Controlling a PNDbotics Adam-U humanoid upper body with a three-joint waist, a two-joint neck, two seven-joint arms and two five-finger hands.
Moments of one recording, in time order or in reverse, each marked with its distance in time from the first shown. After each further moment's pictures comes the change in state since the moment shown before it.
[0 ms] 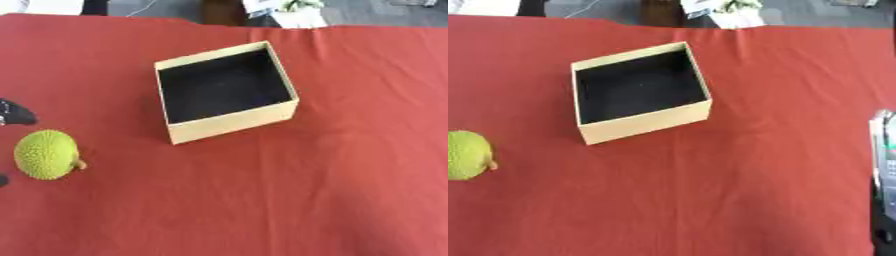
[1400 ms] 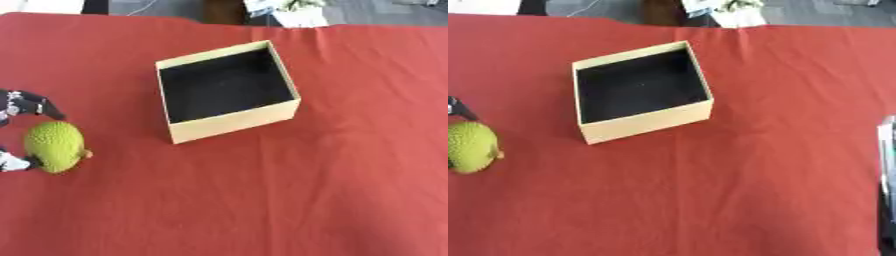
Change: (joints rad) left arm -0.173 -0.114 -0.050 0.192 0.189 0.048 -0.238; right arm -0.001 0.015 0.006 0.000 -0.014 -0.012 0.003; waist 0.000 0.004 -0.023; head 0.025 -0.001
